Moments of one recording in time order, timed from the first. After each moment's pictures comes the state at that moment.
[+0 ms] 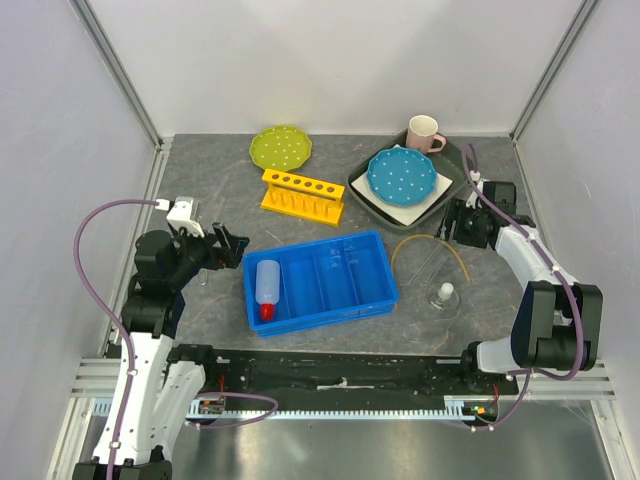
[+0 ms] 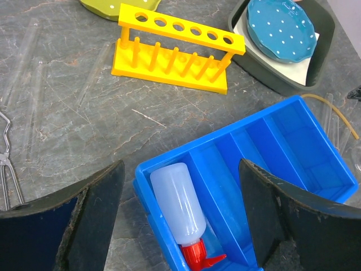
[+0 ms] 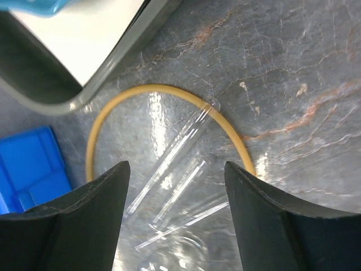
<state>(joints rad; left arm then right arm) -0.04 0.60 0.70 -0.41 0.34 -0.21 -0.09 1.41 0.89 -0.41 -0.23 0.20</state>
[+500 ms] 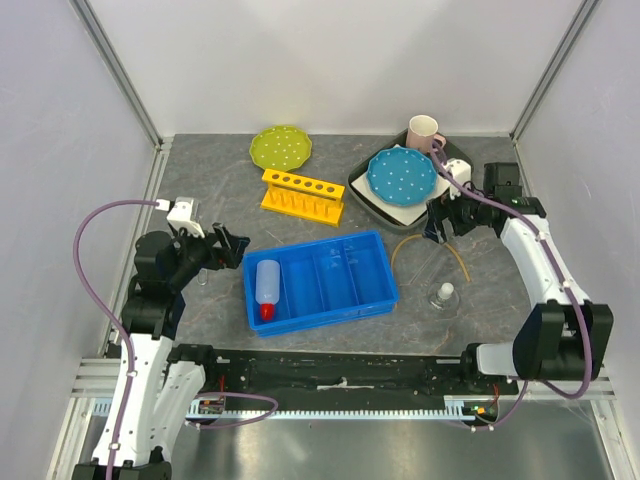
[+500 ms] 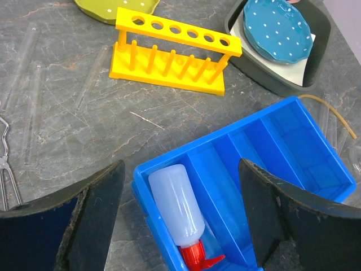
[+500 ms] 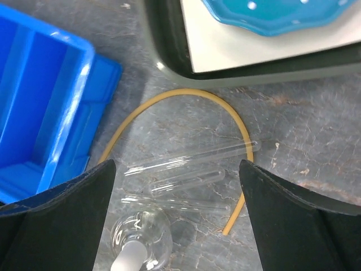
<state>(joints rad) -0.05 0.59 0.70 -0.40 0.34 -0.21 -0.05 1.37 1.11 -0.68 -0.53 -0.39</state>
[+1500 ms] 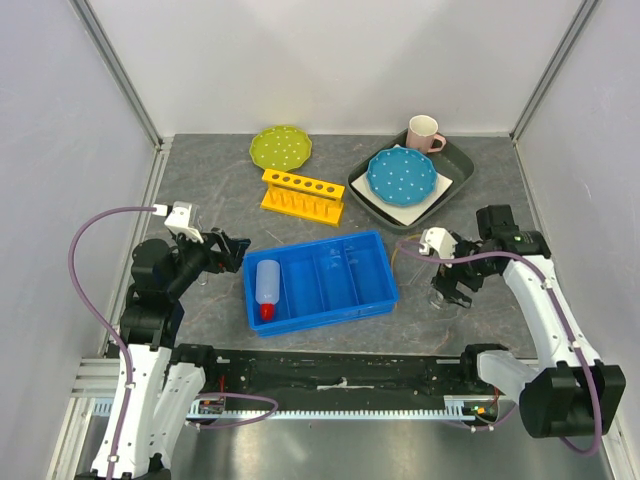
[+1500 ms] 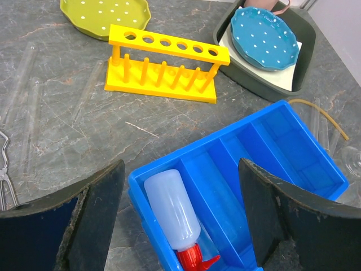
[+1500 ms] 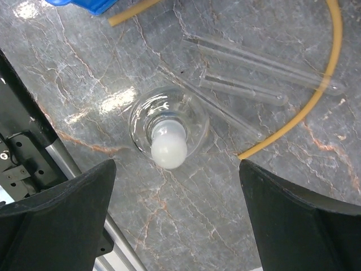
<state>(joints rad) -0.07 0.53 0.68 -0.39 0.34 -0.21 0.02 1.06 0.94 -1.15 -0.43 -1.08</state>
